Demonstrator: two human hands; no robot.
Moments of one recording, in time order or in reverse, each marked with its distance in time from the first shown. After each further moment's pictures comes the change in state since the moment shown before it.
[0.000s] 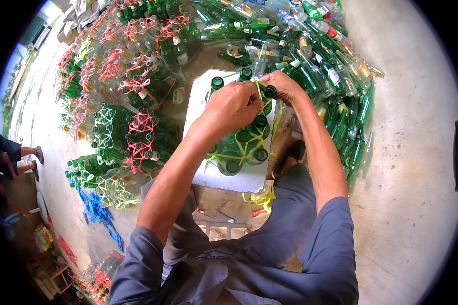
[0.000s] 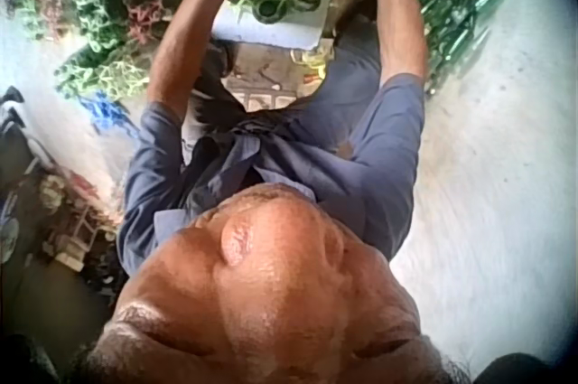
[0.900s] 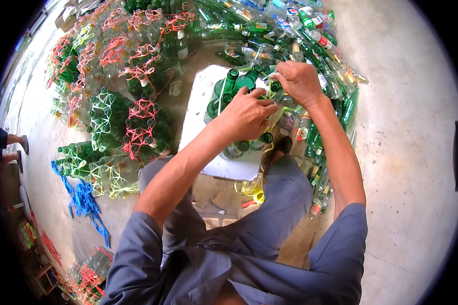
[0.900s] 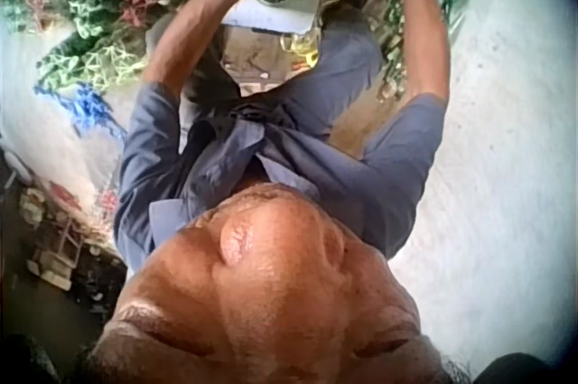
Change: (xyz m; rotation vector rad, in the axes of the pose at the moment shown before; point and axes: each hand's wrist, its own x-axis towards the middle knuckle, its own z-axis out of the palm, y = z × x) left_hand -0.042 -0.001 0.020 0.239 0.068 0.461; right_hand -0.102 -0.107 0.019 -1.279 0.440 -0.821
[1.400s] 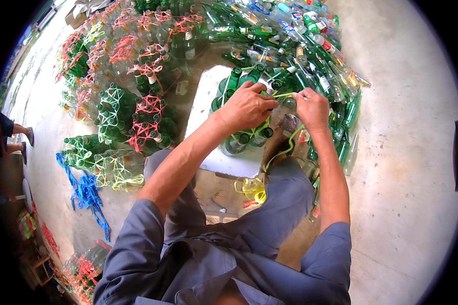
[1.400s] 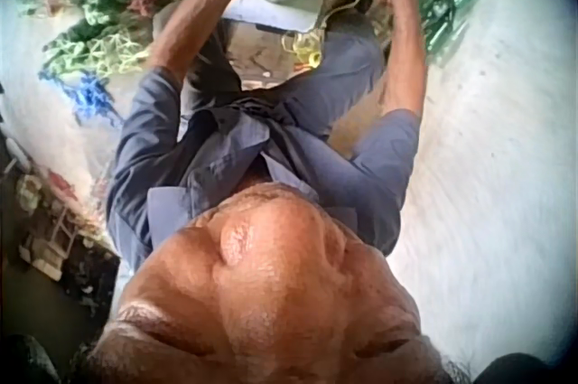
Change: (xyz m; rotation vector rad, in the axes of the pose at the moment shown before) left_hand 0.000 -0.009 0.007 0.079 0.121 0.085; right_hand -0.081 -0.021 0.003 0.196 0.127 0.647
